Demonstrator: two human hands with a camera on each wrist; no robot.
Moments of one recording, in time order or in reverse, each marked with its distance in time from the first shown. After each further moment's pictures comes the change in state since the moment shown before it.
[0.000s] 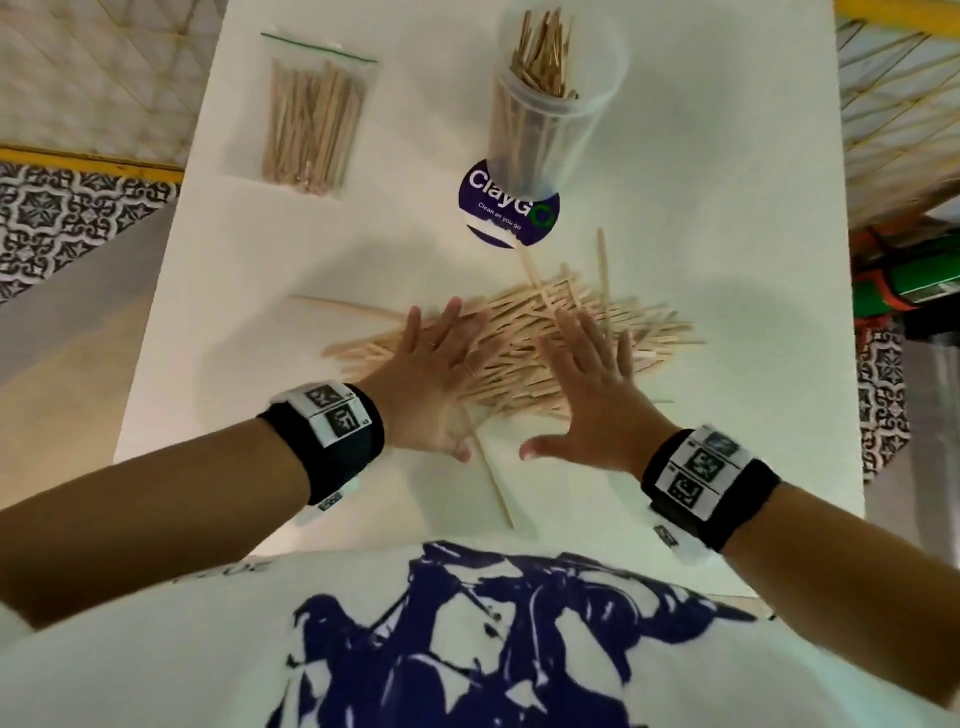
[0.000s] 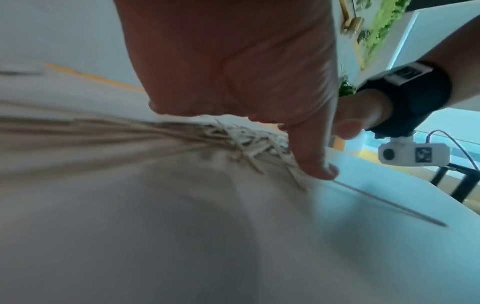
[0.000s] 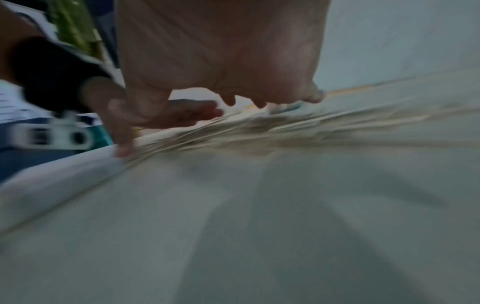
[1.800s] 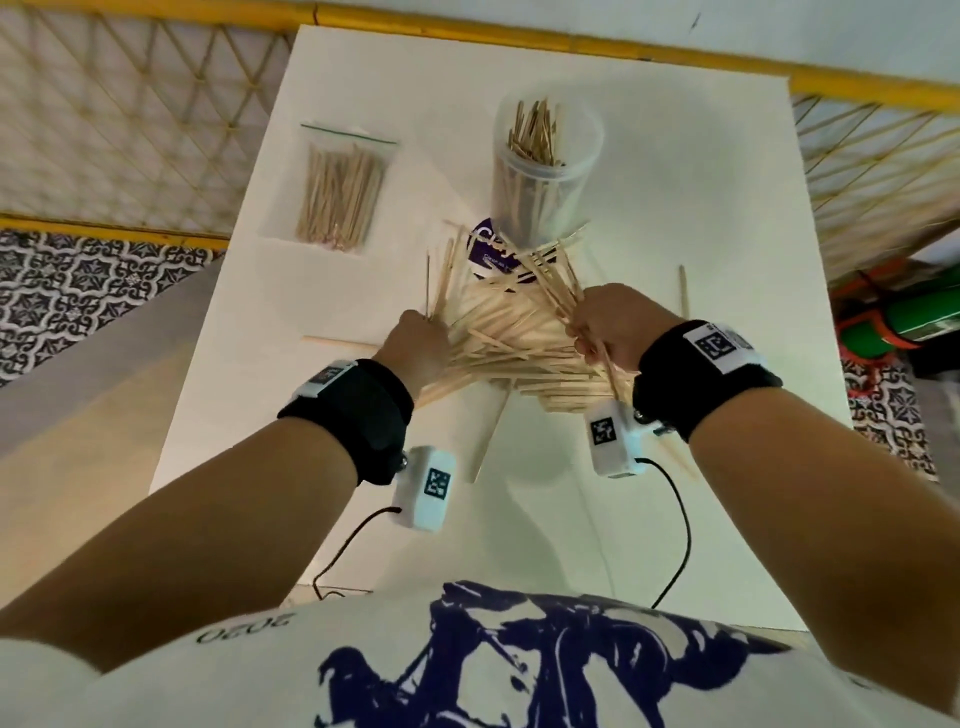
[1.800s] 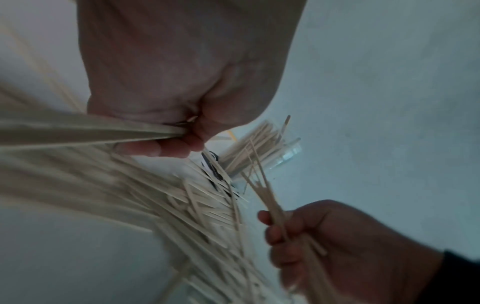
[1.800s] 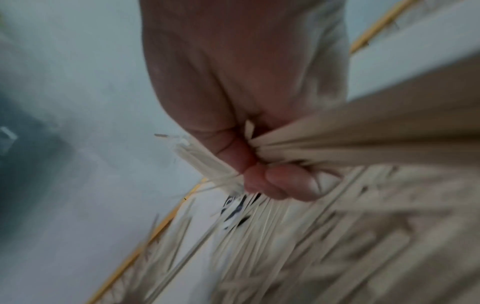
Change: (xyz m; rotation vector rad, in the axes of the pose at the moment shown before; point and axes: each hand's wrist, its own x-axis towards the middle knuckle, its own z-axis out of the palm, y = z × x) left_hand 0.020 -0.002 -0.072 -1.145 0.290 -0.914; right_hand 0.073 0.013 -0.094 0.999 -0.031 0.585
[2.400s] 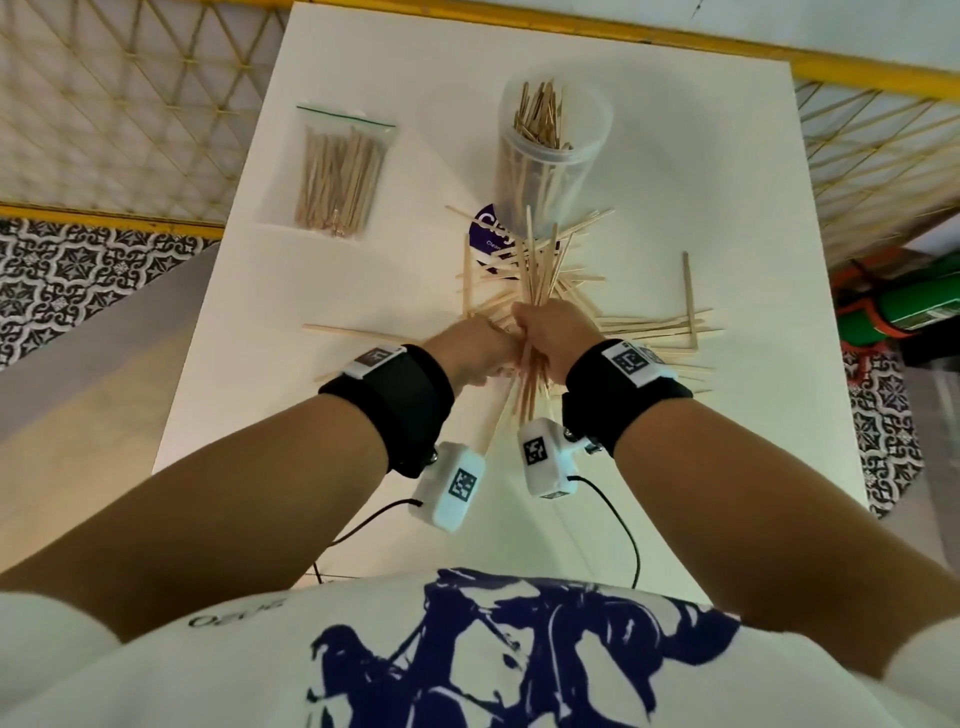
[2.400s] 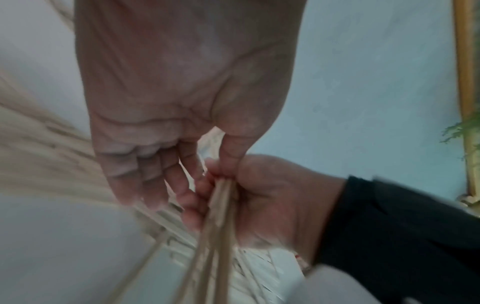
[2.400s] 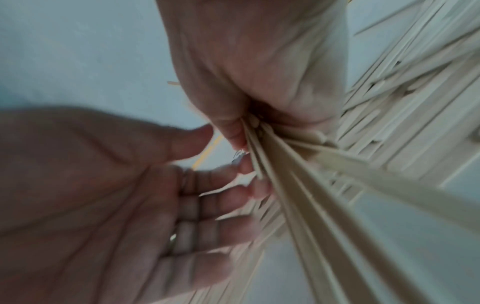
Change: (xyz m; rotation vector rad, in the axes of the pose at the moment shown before) left_hand -0.019 0.019 0.024 0.151 -0.408 0.113; right_hand -0.007 -0.006 0.072 0.289 0.101 0.005
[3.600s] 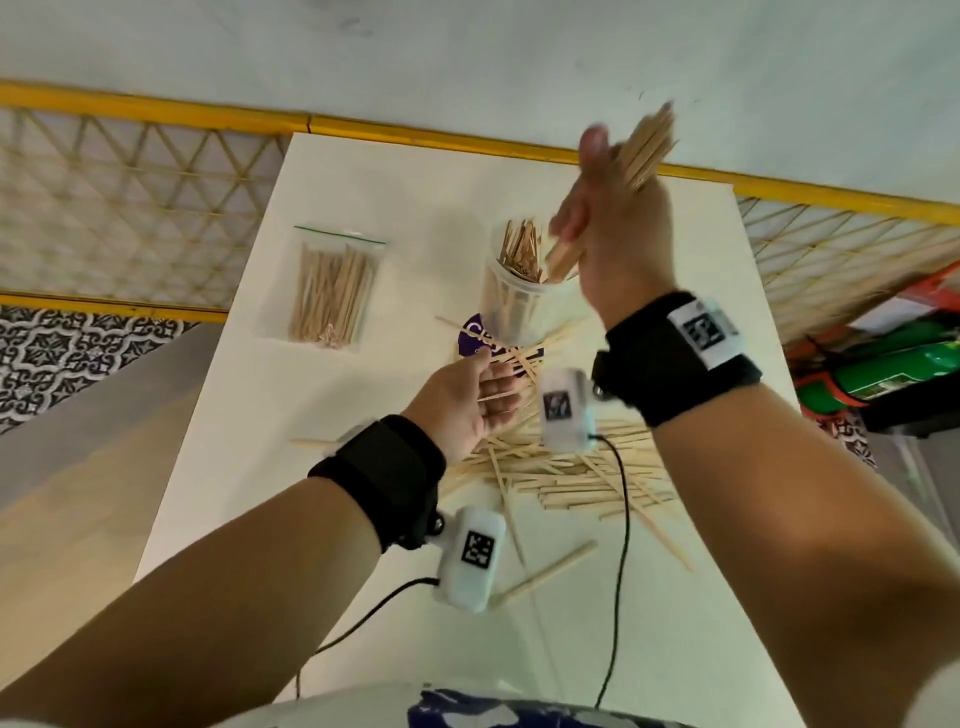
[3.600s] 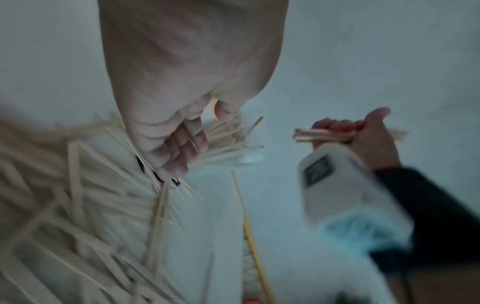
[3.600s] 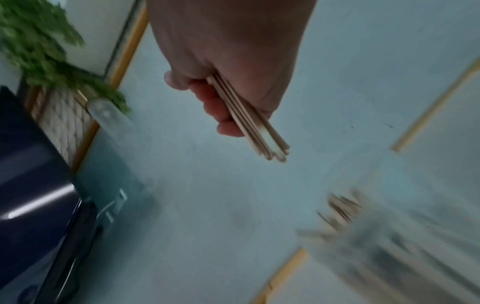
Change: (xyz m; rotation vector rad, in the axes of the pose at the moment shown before) left_hand 0.022 0.048 -0.037 -0.925 0.020 -0.098; right_hand -0.030 -0.172 -0.058 0.366 0.261 -0.792
